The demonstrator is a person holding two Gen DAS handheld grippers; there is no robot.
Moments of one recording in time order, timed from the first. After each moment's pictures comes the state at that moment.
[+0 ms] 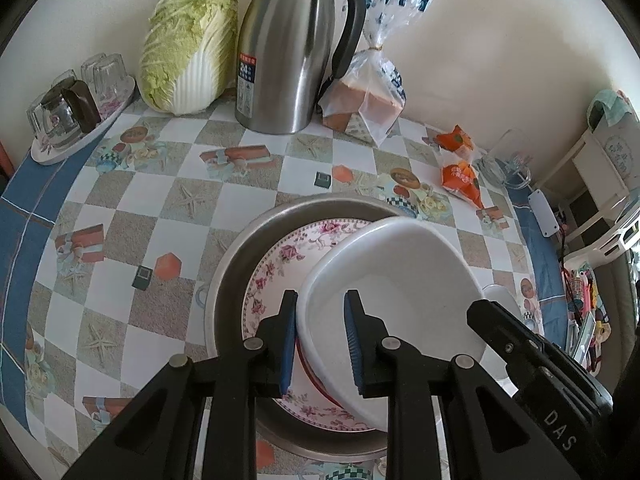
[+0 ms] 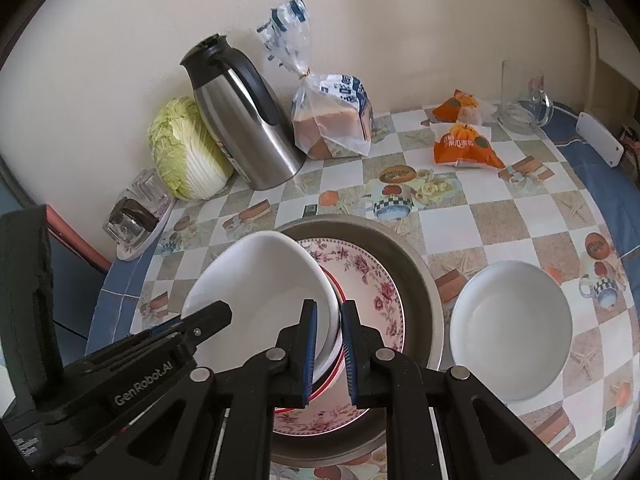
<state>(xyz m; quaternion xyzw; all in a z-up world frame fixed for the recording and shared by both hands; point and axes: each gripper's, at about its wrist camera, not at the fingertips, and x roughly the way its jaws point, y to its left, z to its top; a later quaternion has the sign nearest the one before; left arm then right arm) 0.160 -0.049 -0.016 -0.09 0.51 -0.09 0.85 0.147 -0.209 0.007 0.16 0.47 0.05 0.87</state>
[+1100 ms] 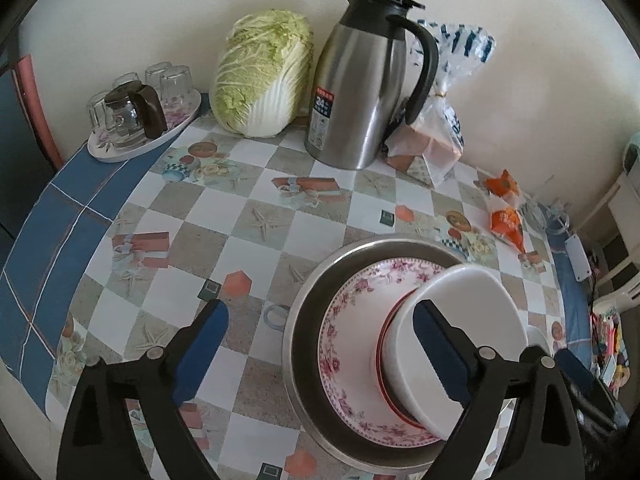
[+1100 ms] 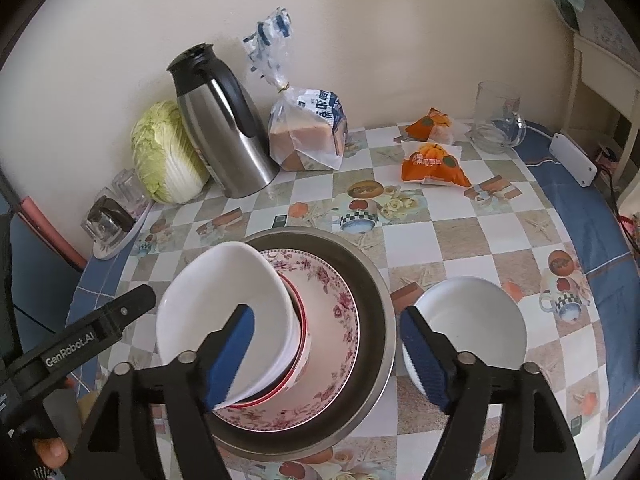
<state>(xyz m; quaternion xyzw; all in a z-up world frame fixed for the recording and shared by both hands) 0.154 -0.009 -0.004 -0.10 0.47 0.01 0.88 0.144 -0.217 0.015 0.11 0.47 0.01 0.88</state>
